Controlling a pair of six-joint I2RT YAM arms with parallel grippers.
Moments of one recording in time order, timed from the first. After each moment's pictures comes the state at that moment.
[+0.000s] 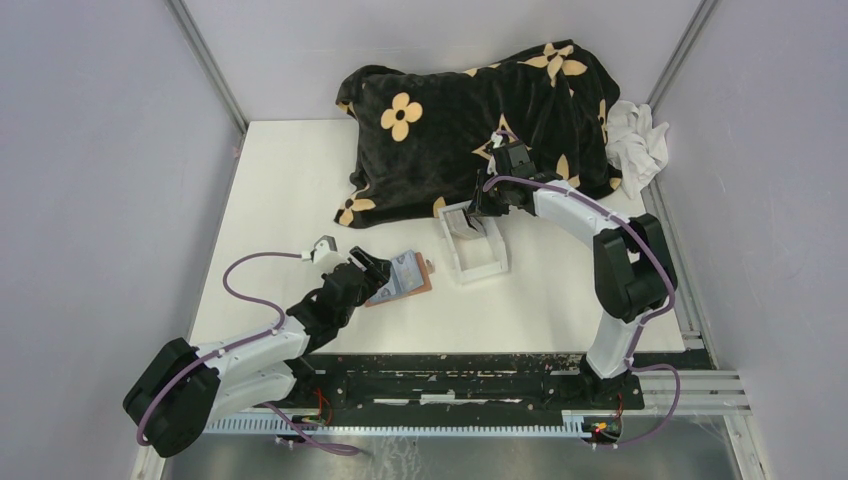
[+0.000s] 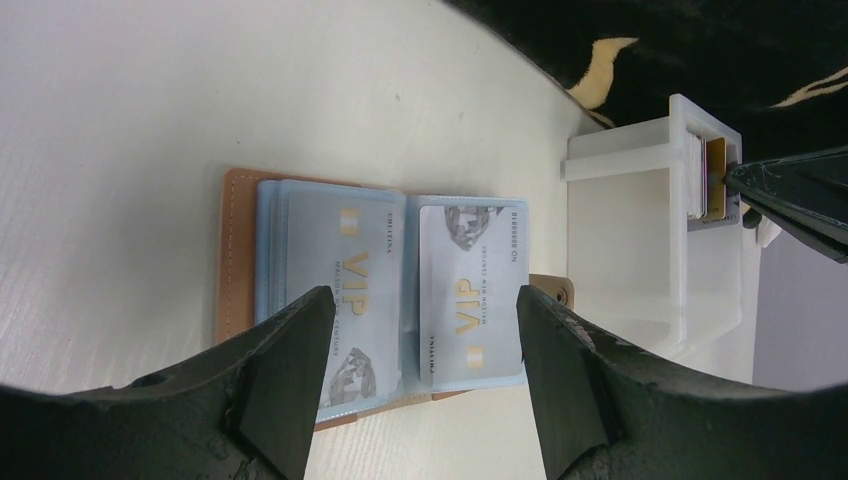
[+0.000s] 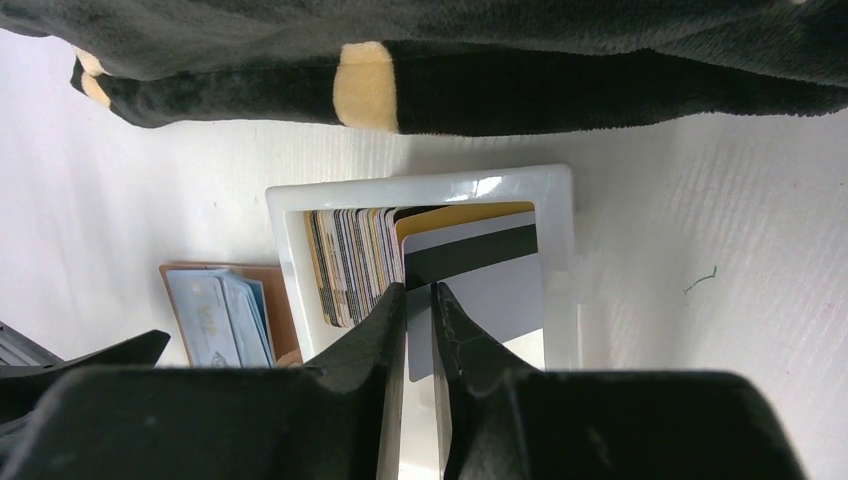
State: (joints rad) left arm -0.70 1.01 0.25 0.22 -0.47 -1.09; right arm 0.42 1.83 1.32 -0.36 -0.21 0.50
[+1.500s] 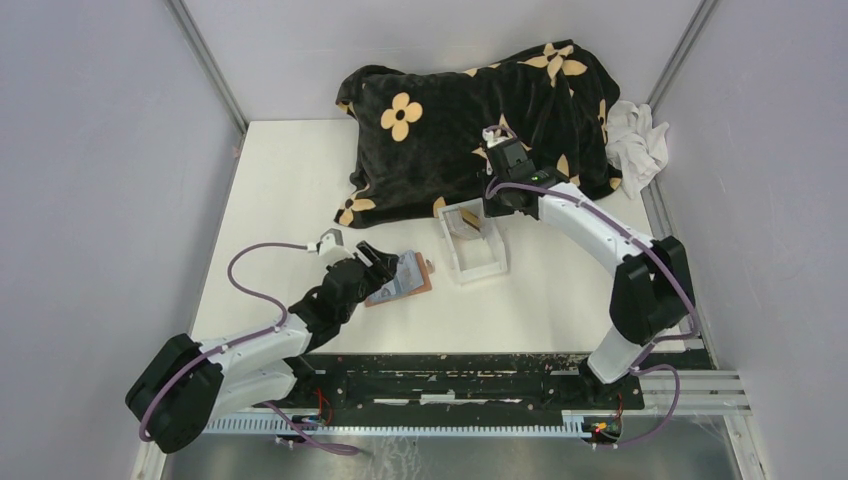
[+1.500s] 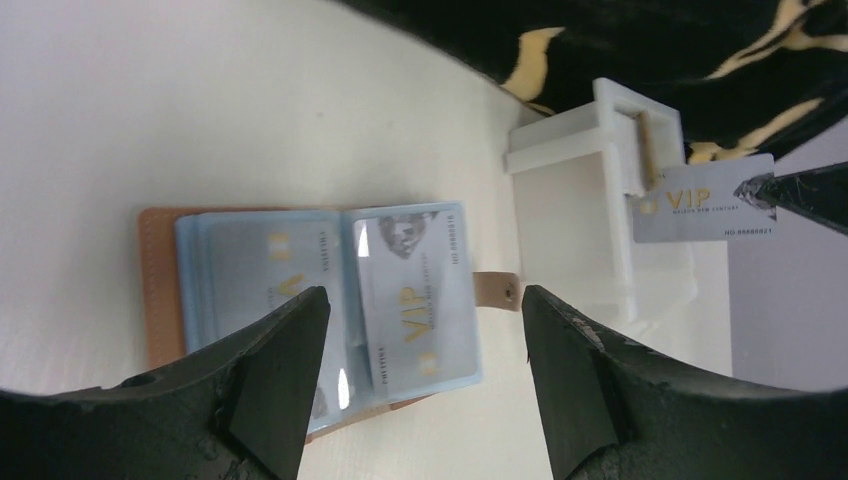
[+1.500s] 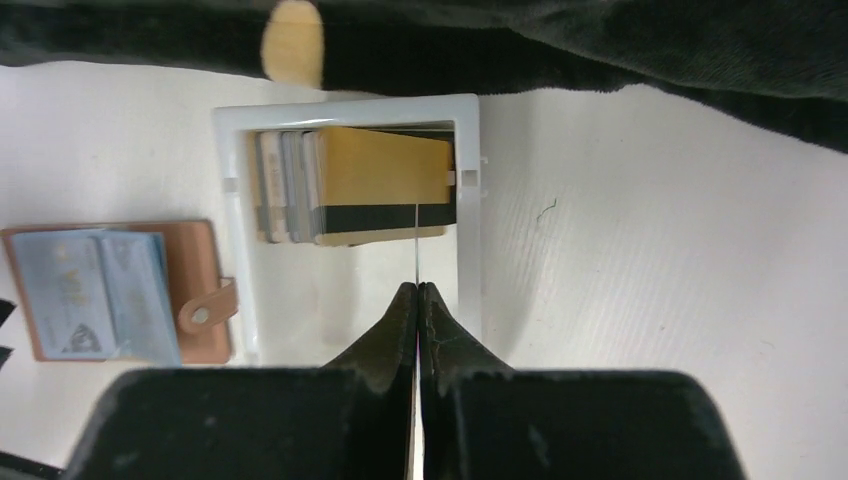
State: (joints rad) left arm -0.70 1.04 0.26 0.31 -0.43 -1.01; right arm 0.50 1.70 1.37 -0.58 0.10 0.29
